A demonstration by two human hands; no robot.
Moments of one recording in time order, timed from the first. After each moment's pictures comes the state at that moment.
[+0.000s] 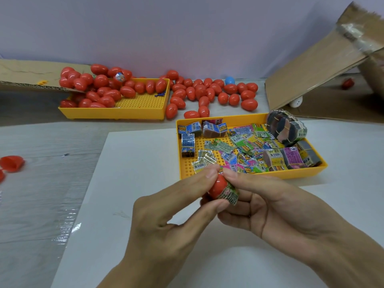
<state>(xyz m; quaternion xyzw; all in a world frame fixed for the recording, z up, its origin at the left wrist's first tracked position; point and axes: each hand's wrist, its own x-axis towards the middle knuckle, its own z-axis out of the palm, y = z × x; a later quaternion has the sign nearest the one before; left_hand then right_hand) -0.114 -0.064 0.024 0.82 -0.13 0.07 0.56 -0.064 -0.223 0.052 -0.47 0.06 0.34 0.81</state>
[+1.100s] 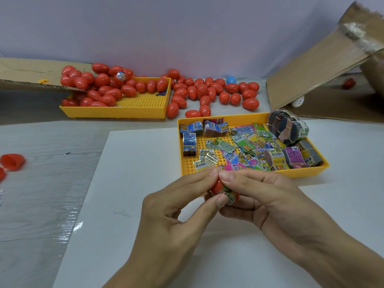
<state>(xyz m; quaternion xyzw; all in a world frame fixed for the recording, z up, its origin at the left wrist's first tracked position) -0.093 -0.056 0.012 0.74 -0.13 0.16 0.64 -0.069 -0.216 0.048 -0.58 0.06 0.24 0.78</state>
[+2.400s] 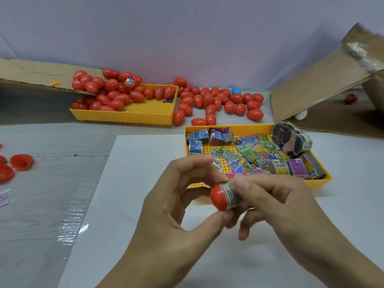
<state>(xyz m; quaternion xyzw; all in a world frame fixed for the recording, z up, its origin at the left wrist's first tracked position) -0.090 -0.046 0.028 0.67 -0.19 0.13 0.70 -0.069 -0.217 0.054 -0.69 -0.13 0.12 0.70</state>
